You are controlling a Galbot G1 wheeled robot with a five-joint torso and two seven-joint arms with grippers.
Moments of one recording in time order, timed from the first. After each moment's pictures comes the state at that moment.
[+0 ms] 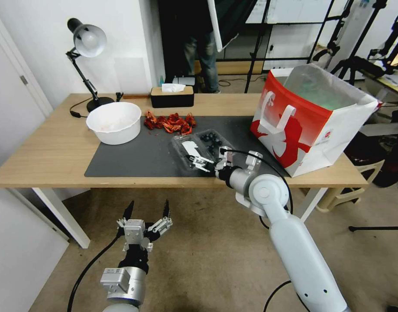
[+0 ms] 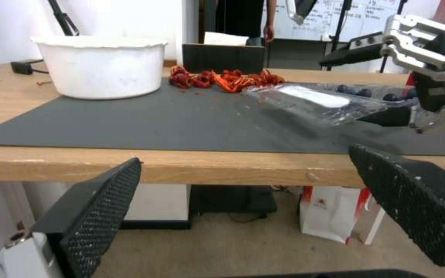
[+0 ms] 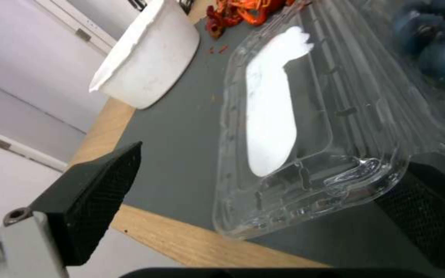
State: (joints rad) left arm 1.82 -1.59 -0.41 -2.22 -0.03 -0.08 -0.03; right arm -0.88 1.37 0.20 1.82 1.11 -0.72 0.23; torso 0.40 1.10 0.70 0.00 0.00
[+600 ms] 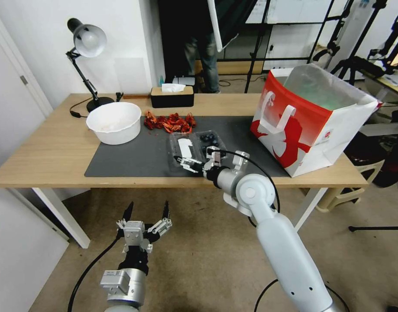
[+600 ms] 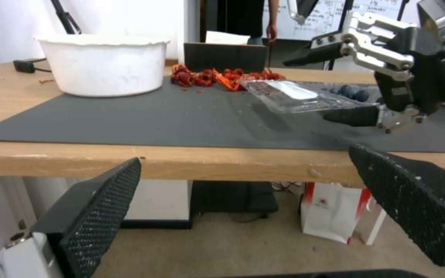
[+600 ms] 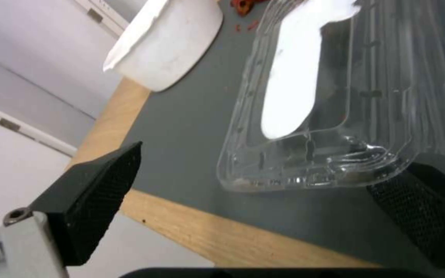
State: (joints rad) left arm 1.82 -1.59 -0.41 -2.21 -0.02 -0.10 -0.03; right arm -0.86 1.42 0.14 1.78 1.06 -0.72 0.21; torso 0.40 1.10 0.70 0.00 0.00
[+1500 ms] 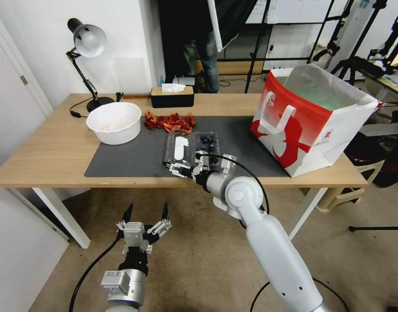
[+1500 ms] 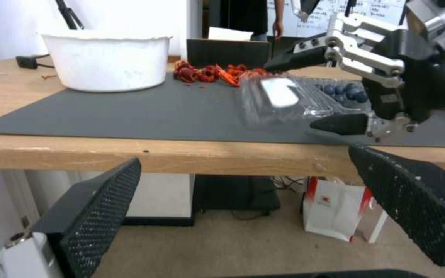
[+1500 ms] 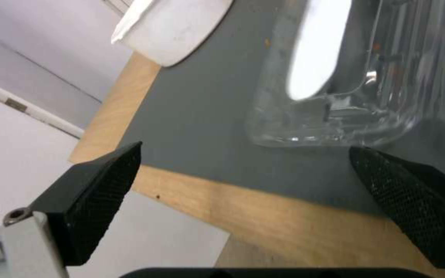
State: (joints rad) left arm 1.82 -1.59 -0.41 -2.20 -0.03 -0.11 -0.03; right arm -0.88 1.44 0.10 1.79 1.07 -0.73 0.23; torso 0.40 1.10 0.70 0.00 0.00
